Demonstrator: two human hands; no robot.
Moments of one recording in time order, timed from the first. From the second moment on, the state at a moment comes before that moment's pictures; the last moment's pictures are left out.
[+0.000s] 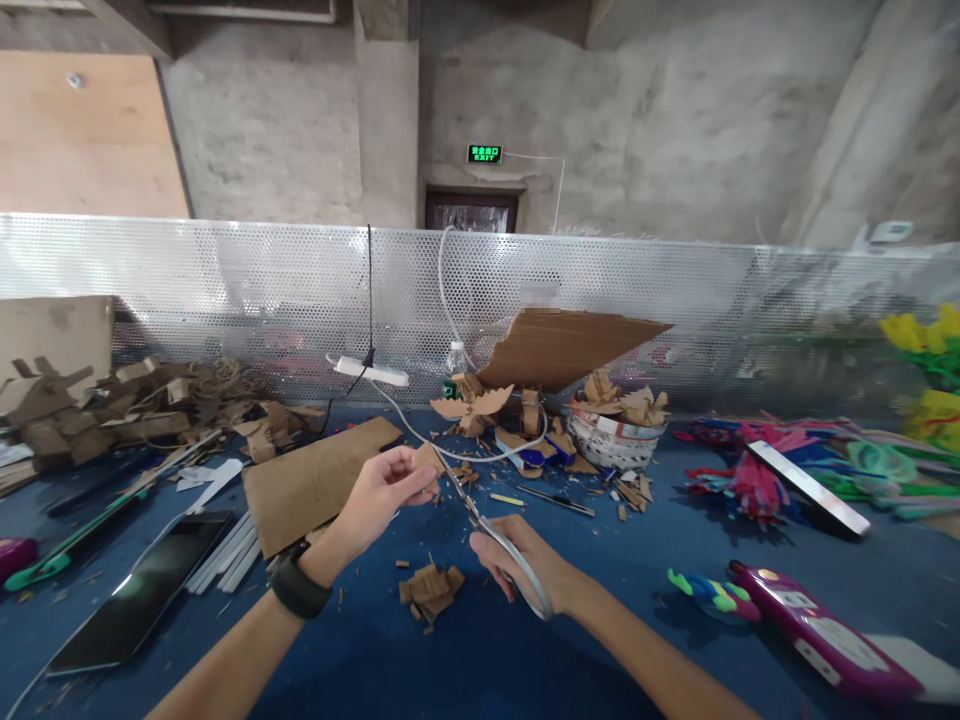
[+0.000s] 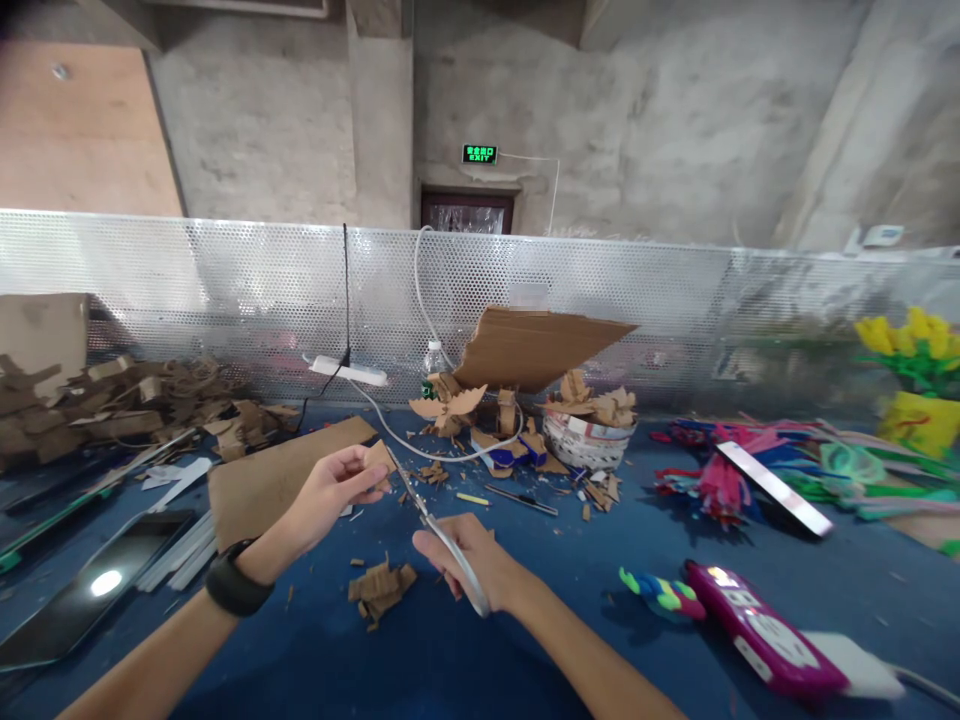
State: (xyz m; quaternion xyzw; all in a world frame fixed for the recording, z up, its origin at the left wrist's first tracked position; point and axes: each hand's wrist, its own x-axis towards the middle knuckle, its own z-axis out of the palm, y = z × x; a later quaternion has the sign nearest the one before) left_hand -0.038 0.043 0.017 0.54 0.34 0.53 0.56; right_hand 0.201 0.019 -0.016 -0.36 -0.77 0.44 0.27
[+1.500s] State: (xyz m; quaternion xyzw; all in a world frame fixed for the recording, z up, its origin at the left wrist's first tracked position) left_hand -0.021 0.027 0.018 0.60 0.33 0.54 0.50; right_hand 0.204 0.028 -0.030 -0.28 -0.81 0.44 0.27
